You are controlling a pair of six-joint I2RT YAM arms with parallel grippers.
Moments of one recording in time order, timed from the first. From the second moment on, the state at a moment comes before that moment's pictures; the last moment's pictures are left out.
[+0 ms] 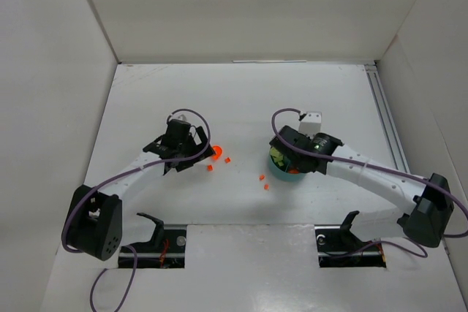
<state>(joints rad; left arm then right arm) -0.39 1.24 0.65 -0.34 0.05 -0.78 0.89 1.31 1.06 -1.02 0.75 0.94</state>
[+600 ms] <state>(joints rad) -0.42 1.41 0.80 -0.27 0.01 -0.67 0.89 0.93 1.04 -1.02 0.86 0.66</state>
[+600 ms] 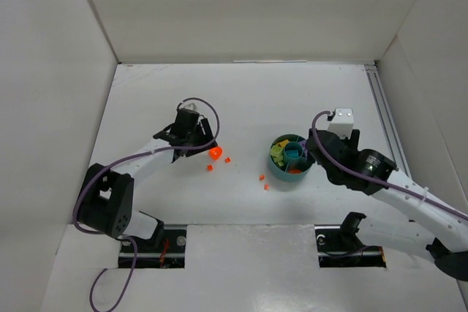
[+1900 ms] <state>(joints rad) -0.32 1.50 0.60 0.09 0.23 -0.69 0.89 0.95 1.03 -1.02 0.91 0.57</state>
